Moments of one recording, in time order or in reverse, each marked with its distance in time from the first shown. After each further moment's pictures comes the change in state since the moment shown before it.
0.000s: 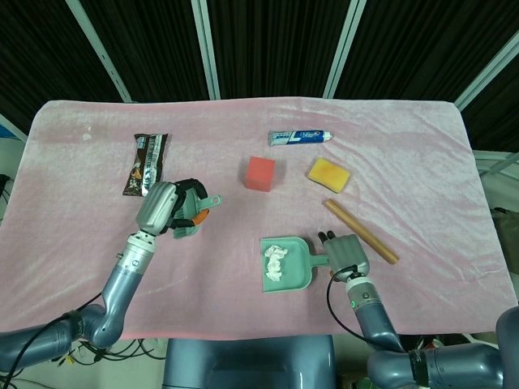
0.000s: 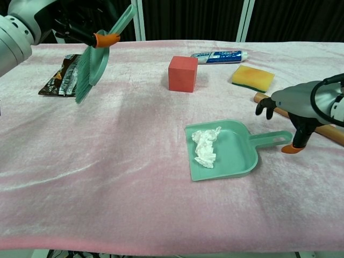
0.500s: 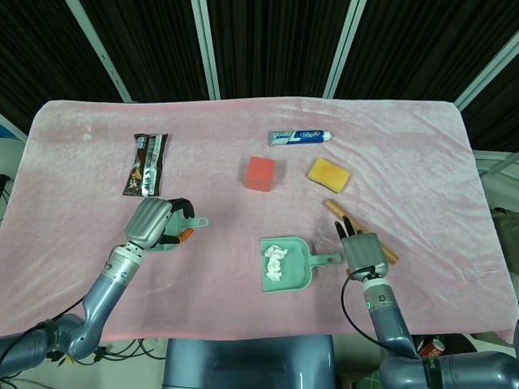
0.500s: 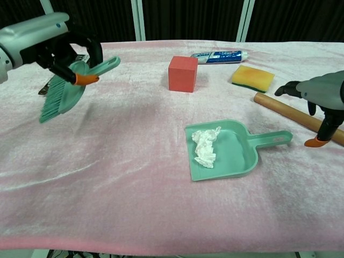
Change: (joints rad) left arm 0.035 0.110 0.118 -0.051 -0.013 -0.087 0.194; right arm -0.054 0.060 -0.016 -0.037 -0.043 0.066 0.001
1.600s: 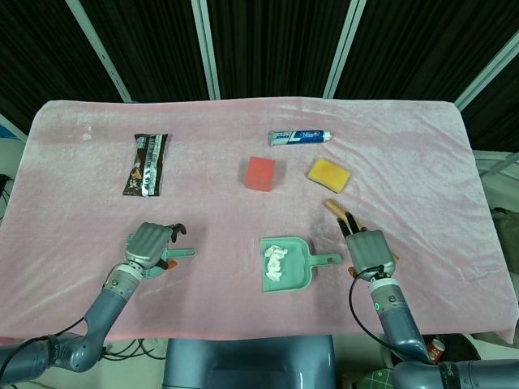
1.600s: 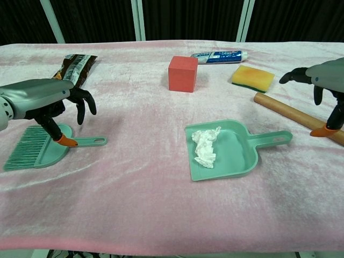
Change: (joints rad) left arm 0.011 -0.031 0.093 -0.028 -0.215 -0.080 0.383; right arm -0.036 0.096 0.025 -0.087 -0.055 -0.025 0.031
